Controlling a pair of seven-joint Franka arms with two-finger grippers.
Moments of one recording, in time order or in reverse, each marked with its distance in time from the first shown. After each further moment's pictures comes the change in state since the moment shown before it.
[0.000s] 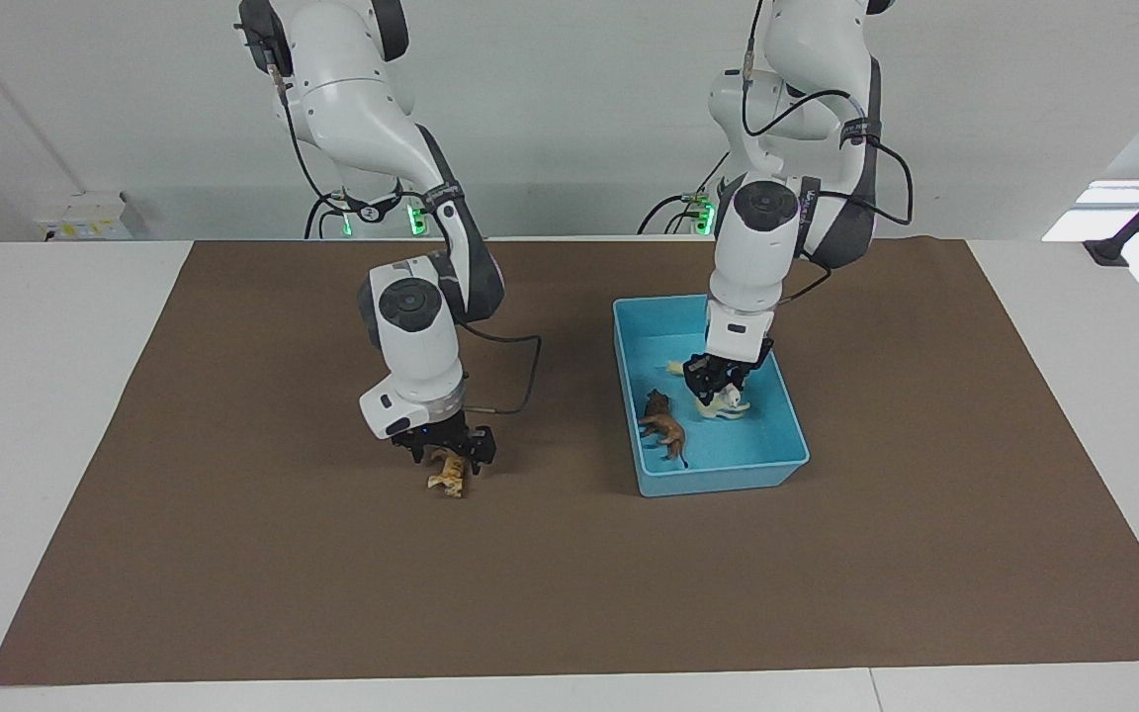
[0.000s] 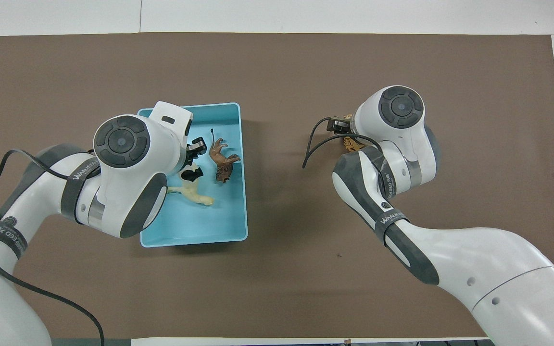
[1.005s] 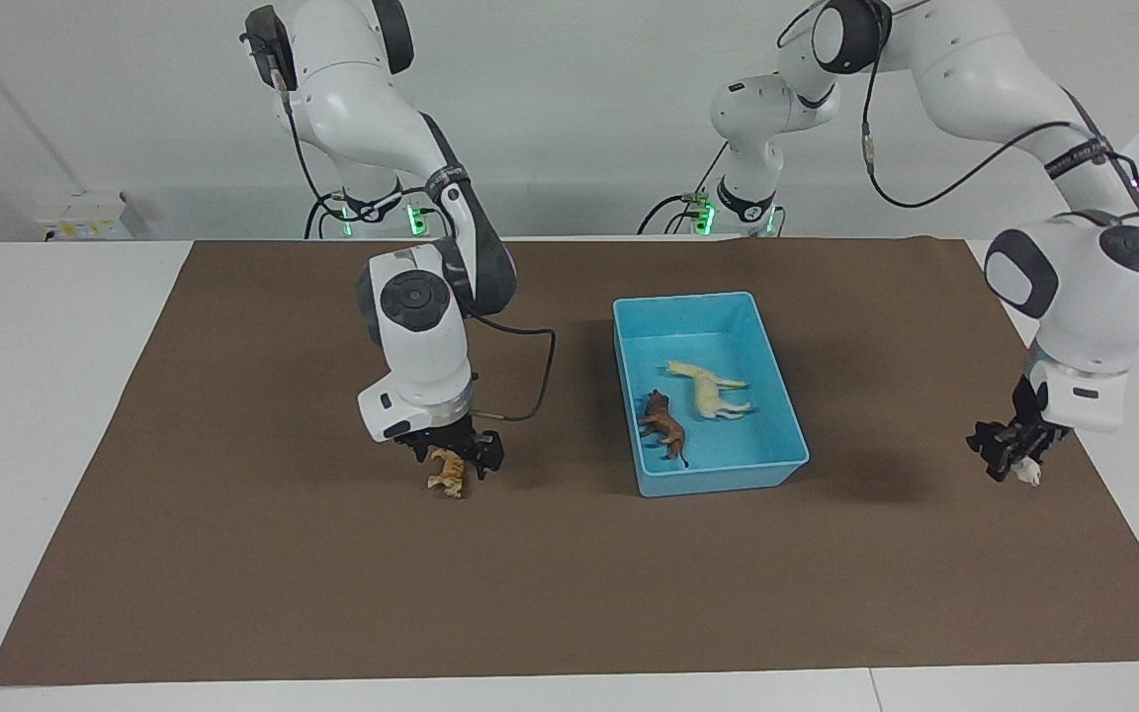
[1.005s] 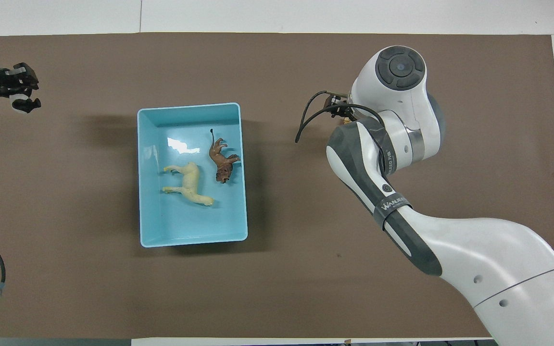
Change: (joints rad) left arm 0.473 0.211 0.002 0.503 0.006 -0.182 0.537; right arm 0.003 0.029 -0.001 0.201 0.012 -0.224 0.072
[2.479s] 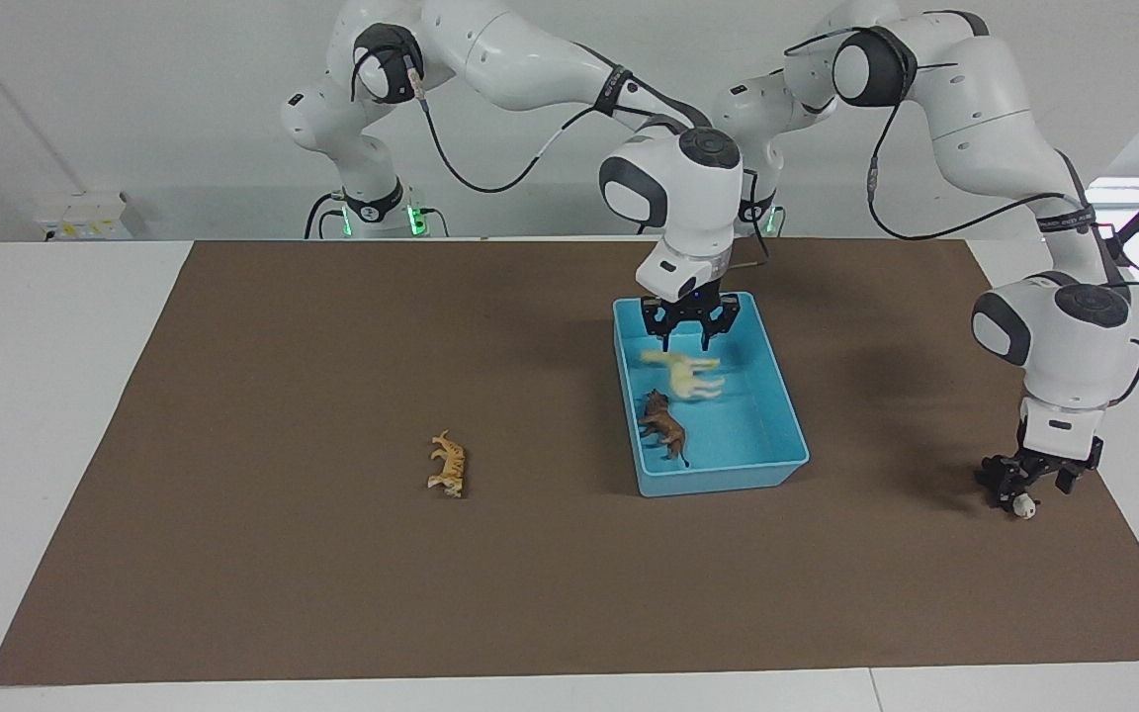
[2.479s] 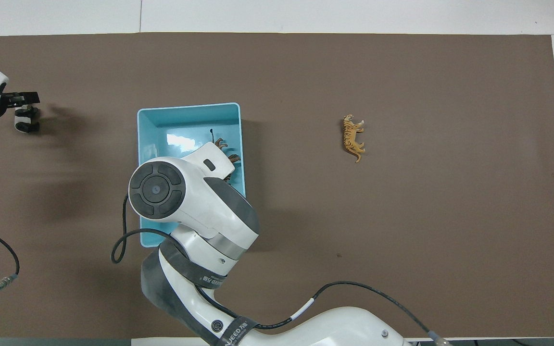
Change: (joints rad) left arm 0.173 0.239 0.040 -0.141 0.095 0.603 0.314; right arm 0.489 0.148 0.026 0.393 0.025 -0.185 0.273
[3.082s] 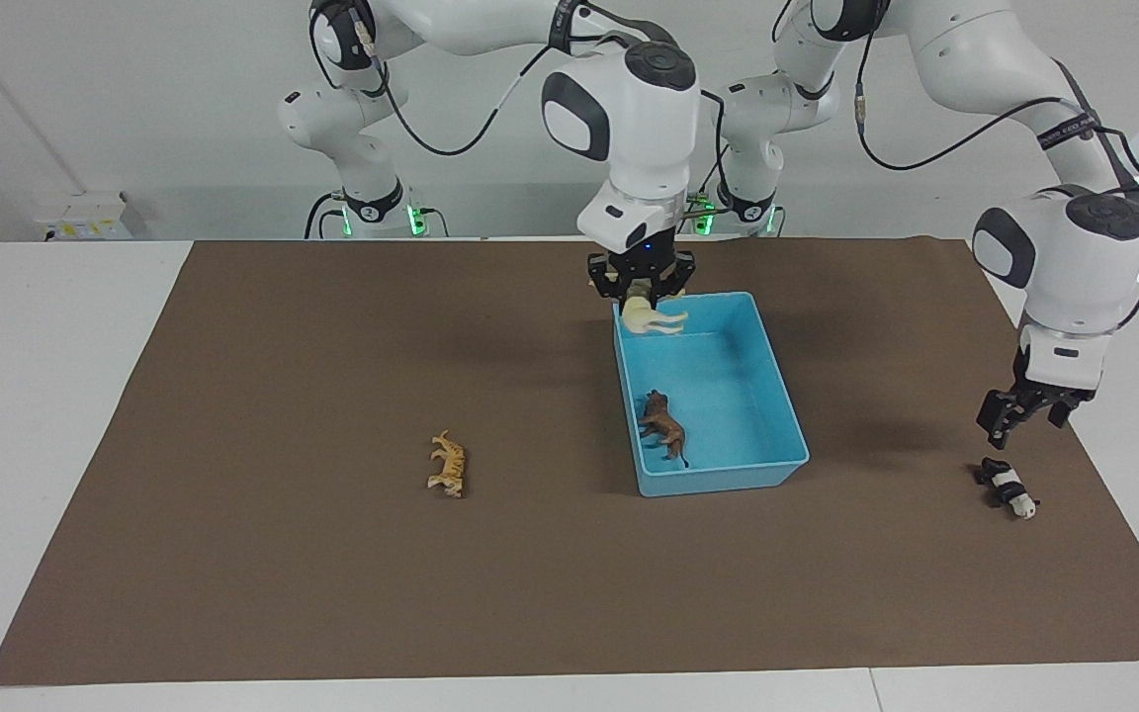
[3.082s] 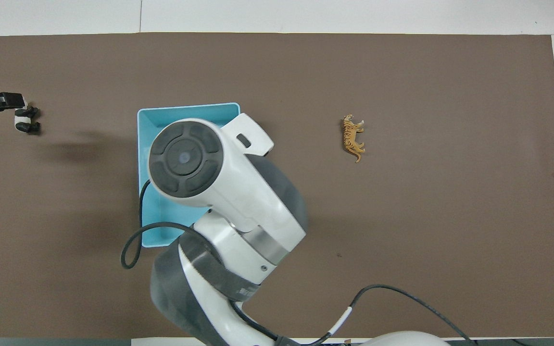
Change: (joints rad) left arm -0.049 -0.252 0.002 -0.085 0.000 -0.245 -0.073; right arm -0.052 -0.137 0.014 -0.001 0.000 -0.195 -0.133
